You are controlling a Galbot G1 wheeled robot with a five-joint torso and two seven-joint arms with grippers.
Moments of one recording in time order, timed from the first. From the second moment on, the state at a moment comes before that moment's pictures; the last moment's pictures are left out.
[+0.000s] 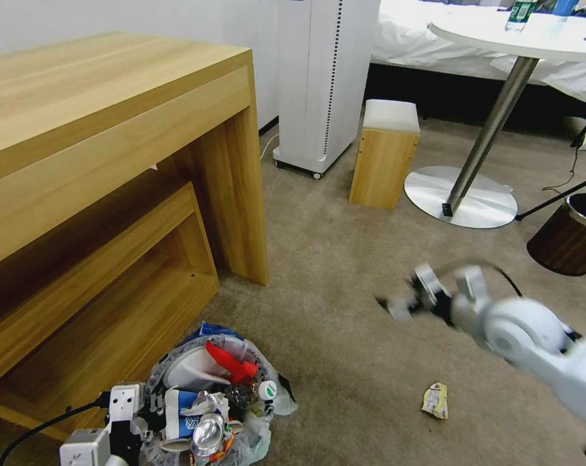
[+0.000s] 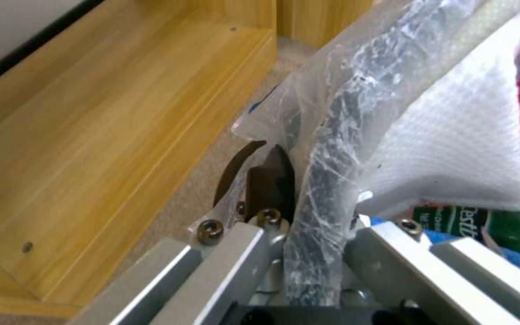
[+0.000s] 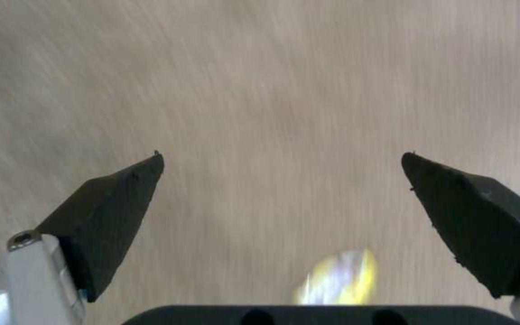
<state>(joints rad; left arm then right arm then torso) 2.10 -1.00 -0.60 -2.50 -0.53 0.35 -0.47 -1.17 0.46 0.20 1.98 1.22 -0.74 0.31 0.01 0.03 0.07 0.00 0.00</state>
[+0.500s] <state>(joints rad) 2.09 -1.00 -0.57 -2.47 -0.51 0.34 -0.47 -1.22 0.56 0.28 1.98 1.05 -0.57 0.21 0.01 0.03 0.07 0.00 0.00</state>
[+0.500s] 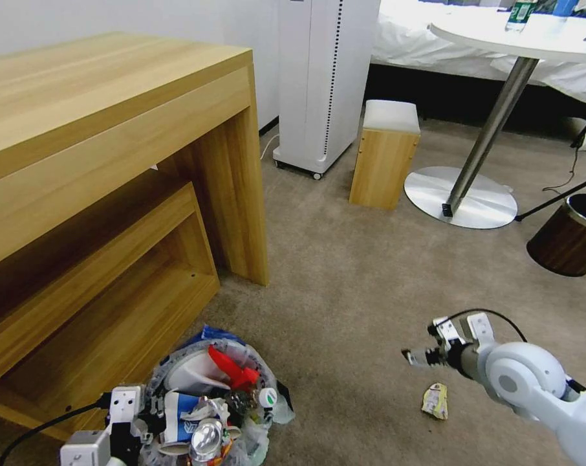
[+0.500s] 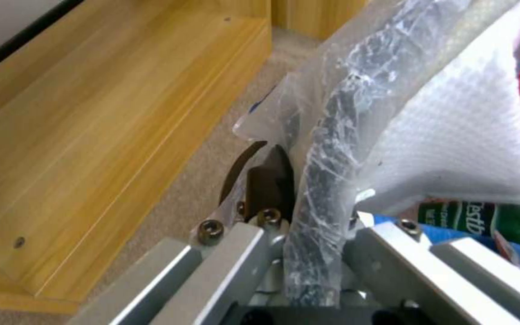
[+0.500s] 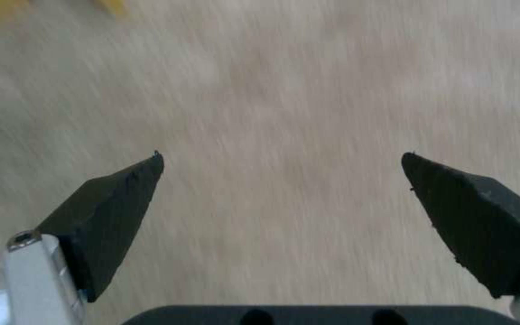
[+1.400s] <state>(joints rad) 2.09 -1.04 -0.56 -2.45 -0.46 0.31 -0.44 -1.24 0.58 0.28 1.96 0.92 -0.27 0.06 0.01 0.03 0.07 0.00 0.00</state>
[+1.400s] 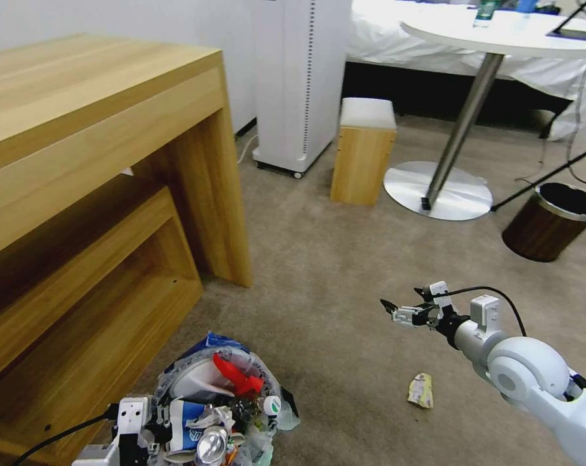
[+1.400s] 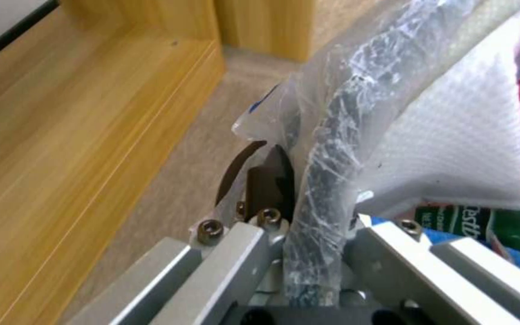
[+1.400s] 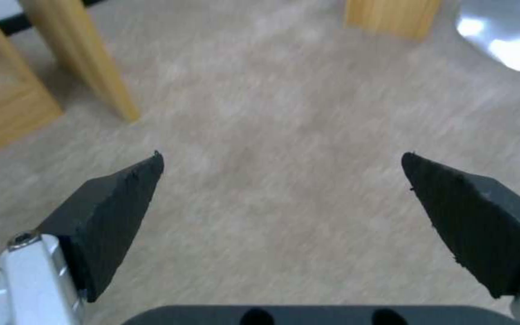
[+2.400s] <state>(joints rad) 2.10 -1.01 -0.56 -2.44 -0.47 0.29 -0.44 -1.24 0.60 0.19 1.89 0.88 -0.04 0.04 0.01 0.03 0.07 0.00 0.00</state>
